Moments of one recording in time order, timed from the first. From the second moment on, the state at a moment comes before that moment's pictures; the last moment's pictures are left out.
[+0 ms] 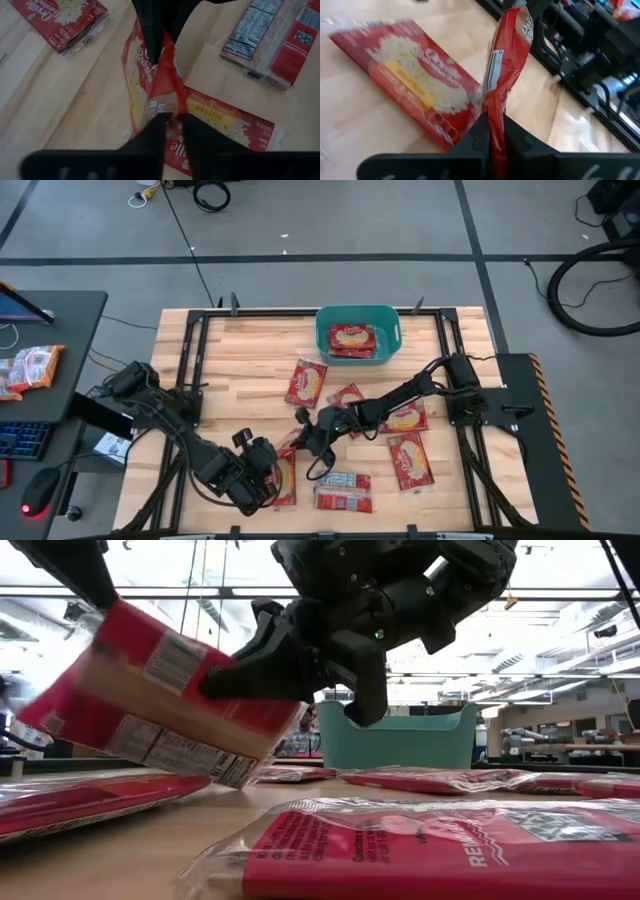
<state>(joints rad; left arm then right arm) -0.75 1.69 1.31 -0.94 -0.57 -1.16 0.21 2.08 1.17 0.48 -0.08 -0.65</state>
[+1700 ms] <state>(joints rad) -0.37 1.06 0.51 0.17 -0.44 -0.01 0.25 1.56 1.16 -0.45 0.93 -0.33</state>
